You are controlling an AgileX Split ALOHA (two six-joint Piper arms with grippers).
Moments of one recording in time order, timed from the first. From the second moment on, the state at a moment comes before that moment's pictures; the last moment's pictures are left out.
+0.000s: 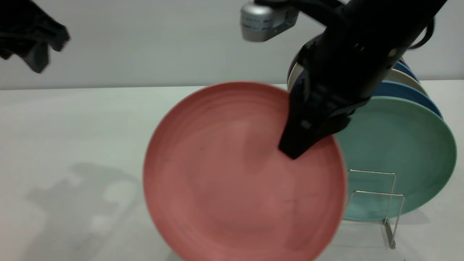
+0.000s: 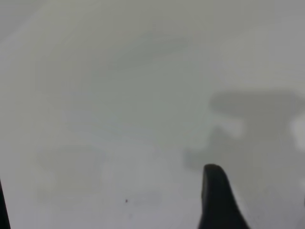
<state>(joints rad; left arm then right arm) -0.32 1.60 -1.07 0.55 0.63 -0.40 0.55 1.72 -1.06 0.51 0.68 -0.83</state>
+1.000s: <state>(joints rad) -0.17 1.73 -1.07 0.48 0.66 -0.55 0.77 1.45 -1.06 -0.35 0.99 -0.22</state>
